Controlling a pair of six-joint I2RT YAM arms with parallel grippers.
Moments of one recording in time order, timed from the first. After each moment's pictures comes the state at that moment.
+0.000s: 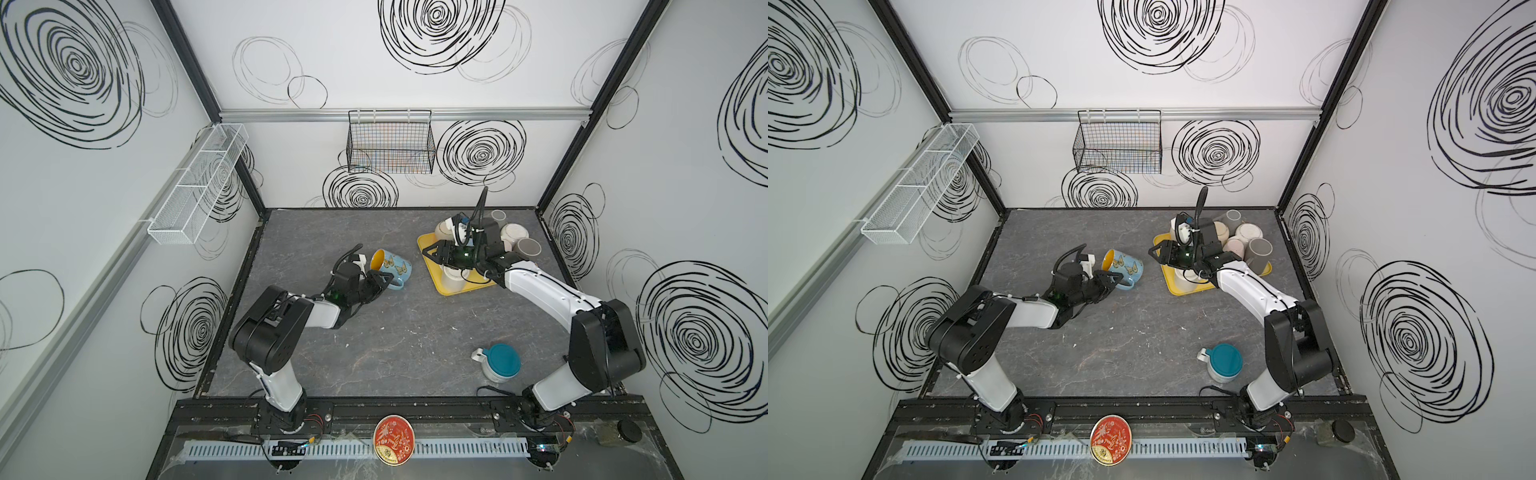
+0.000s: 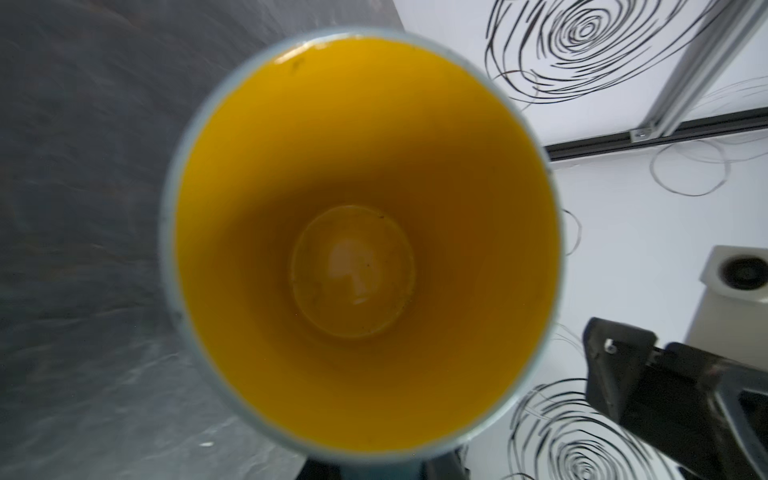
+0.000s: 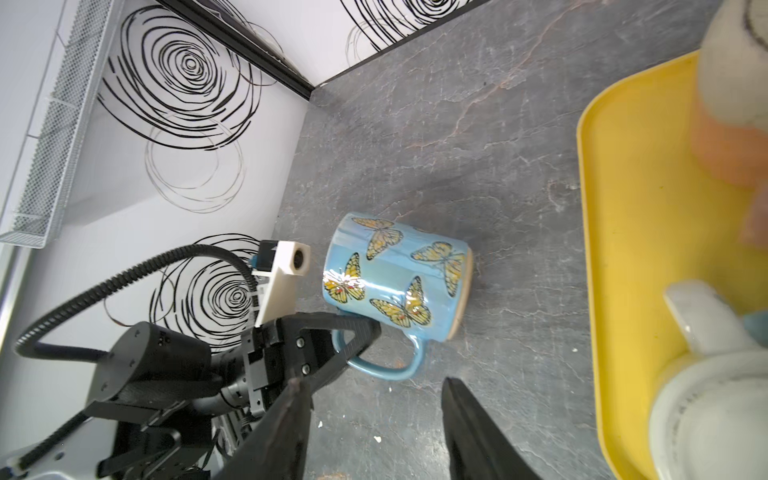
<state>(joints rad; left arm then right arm) -0.39 1.71 0.66 0.60 0.39 -1.09 0.40 1.57 1.10 -0.13 -0.55 0.58</state>
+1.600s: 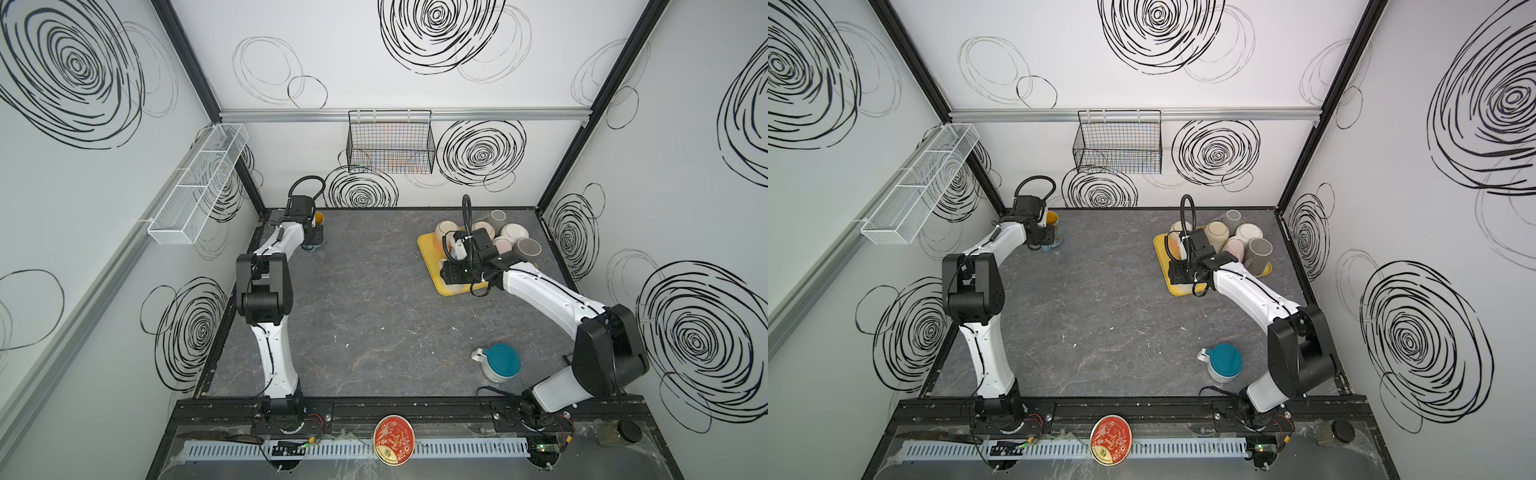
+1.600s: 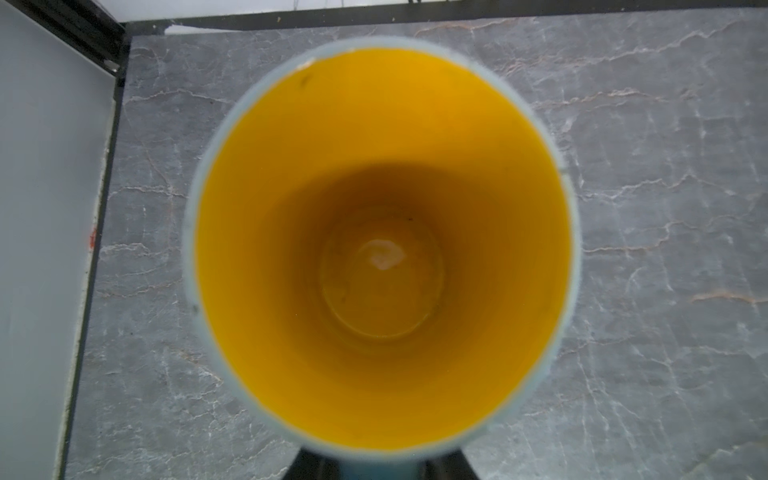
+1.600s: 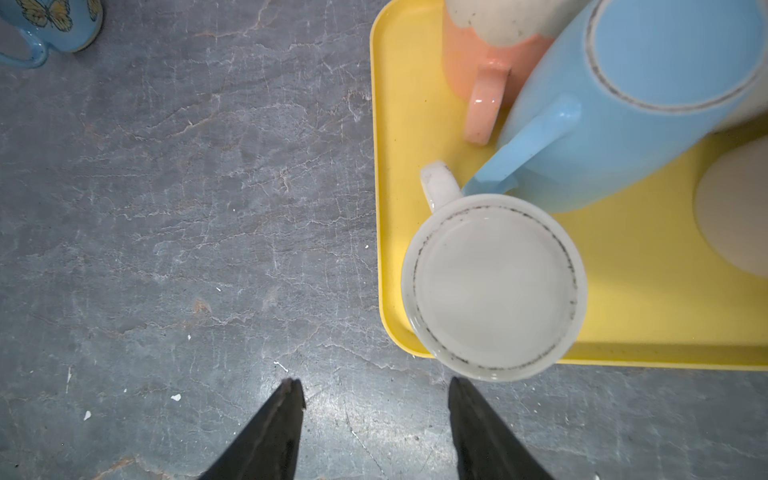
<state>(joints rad) 0.06 2.12 1.68 -0.52 -0.08 0.04 0.48 1.55 1.14 -0.55 -0.08 0.30</state>
